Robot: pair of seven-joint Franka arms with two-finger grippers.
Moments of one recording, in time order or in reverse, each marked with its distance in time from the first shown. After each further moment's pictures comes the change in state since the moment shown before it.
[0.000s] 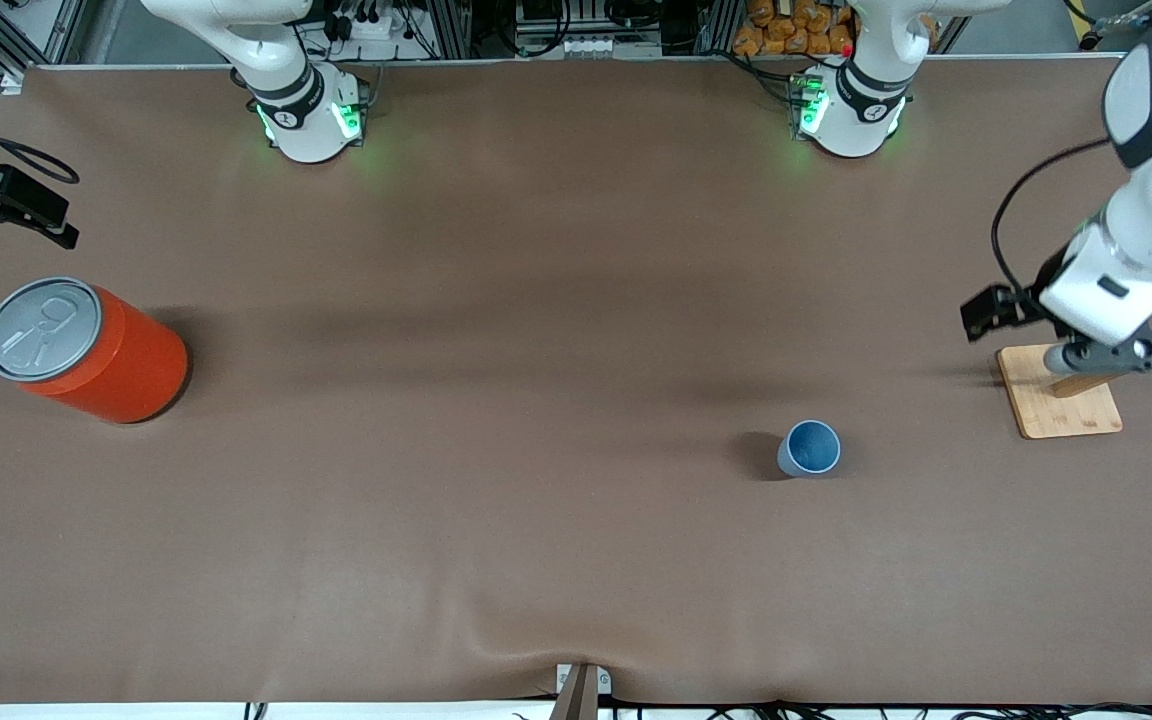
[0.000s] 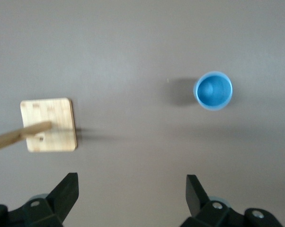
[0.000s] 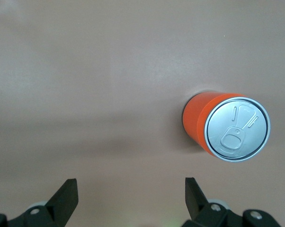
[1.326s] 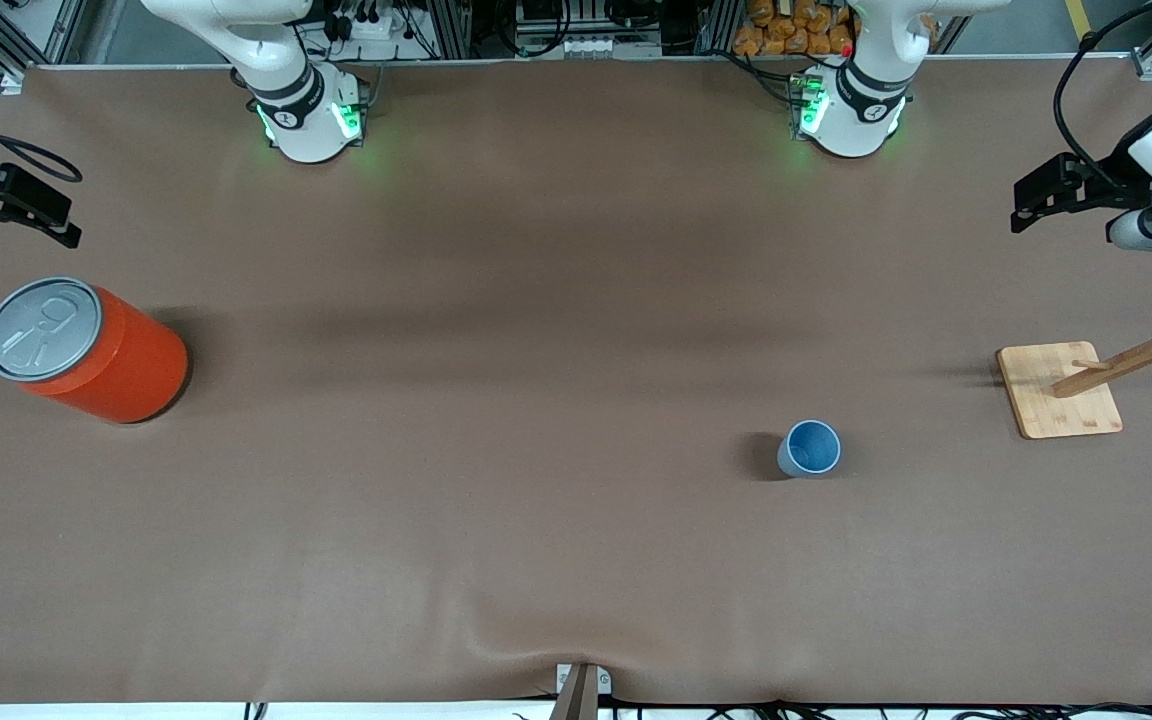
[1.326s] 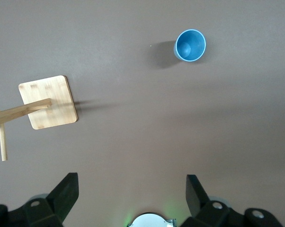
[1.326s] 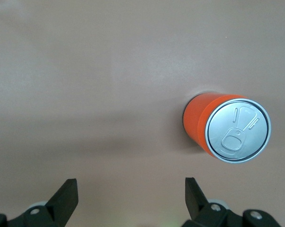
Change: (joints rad) left arm 0.012 -0.119 0.048 0.064 -0.089 -0.212 0.174; right arm 0.000 0.000 0.004 0.000 0.000 0.000 -0.009
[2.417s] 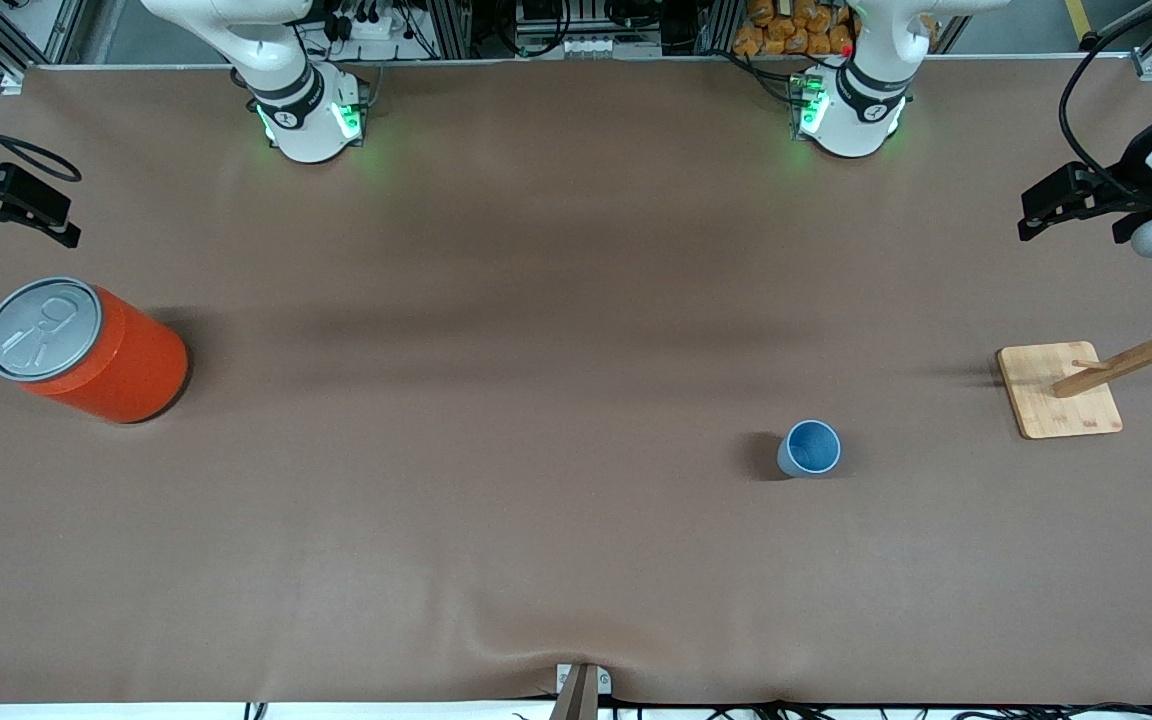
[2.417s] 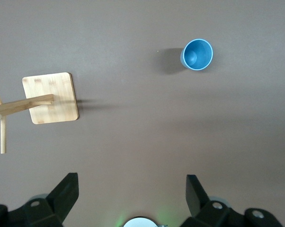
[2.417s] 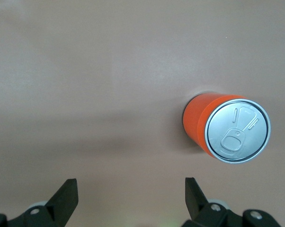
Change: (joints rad) left arm 0.012 0.002 -0.001 0.001 0.000 0.017 -0.072; right arm 0.000 0.000 -0.002 0.000 0.000 -0.001 -0.007
